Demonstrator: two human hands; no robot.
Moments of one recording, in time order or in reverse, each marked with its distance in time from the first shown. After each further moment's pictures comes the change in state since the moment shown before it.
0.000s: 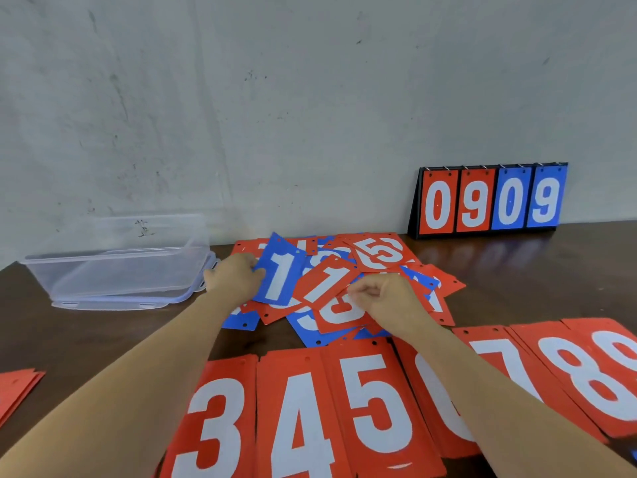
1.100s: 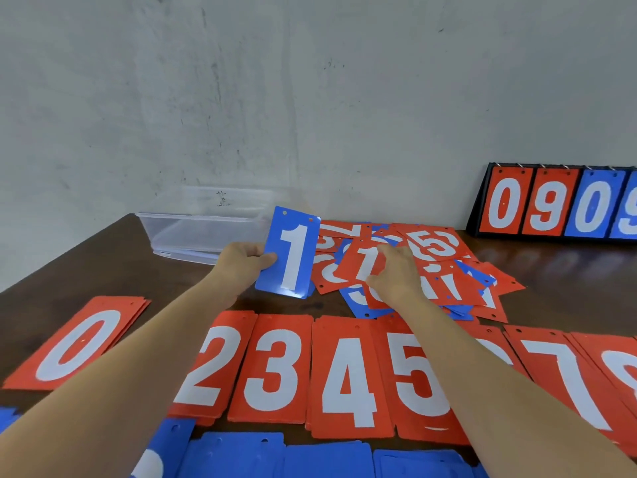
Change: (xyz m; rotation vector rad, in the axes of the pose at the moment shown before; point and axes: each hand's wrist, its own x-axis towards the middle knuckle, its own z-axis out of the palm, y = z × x) left_hand -0.078 -0.060 -0.057 -0.862 -0.067 -0.235; right_hand 0.026 -0.046 0.055 -0.290 0.032 0.131
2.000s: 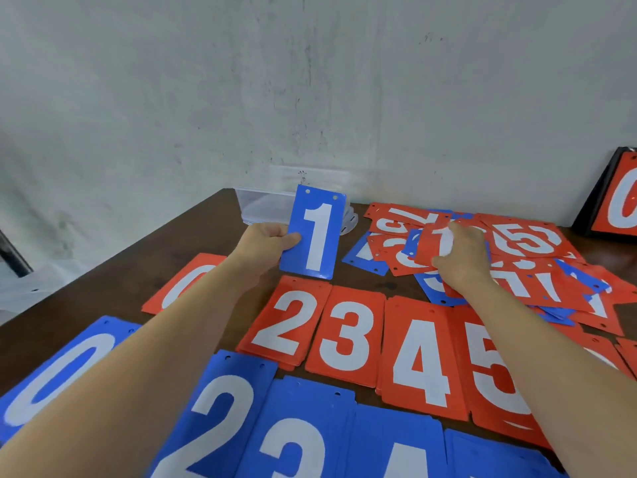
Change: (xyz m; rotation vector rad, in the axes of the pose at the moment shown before) left_hand -0.052 -0.010 -0.067 0.031 0.137 -0.050; right_hand 0.004 -0.016 0.013 0.069 0.037 -0.043
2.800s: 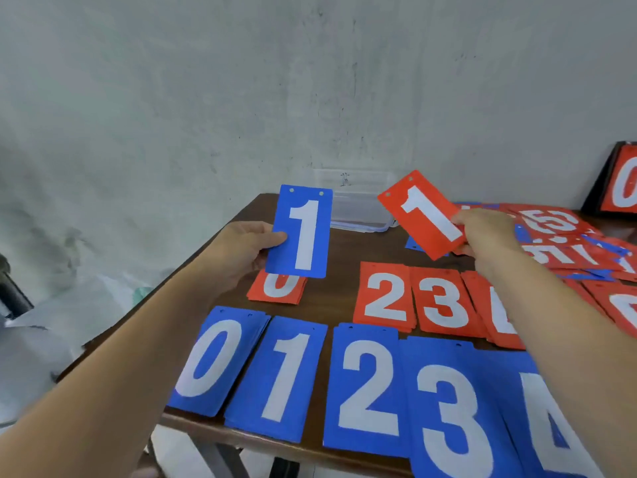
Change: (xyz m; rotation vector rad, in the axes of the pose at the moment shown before) left_hand -0.055 -0.032 -0.177 -0.148 -0.189 0.045; right_hand -0.106 -0.143 -0.010 0.827 0.127 0.334
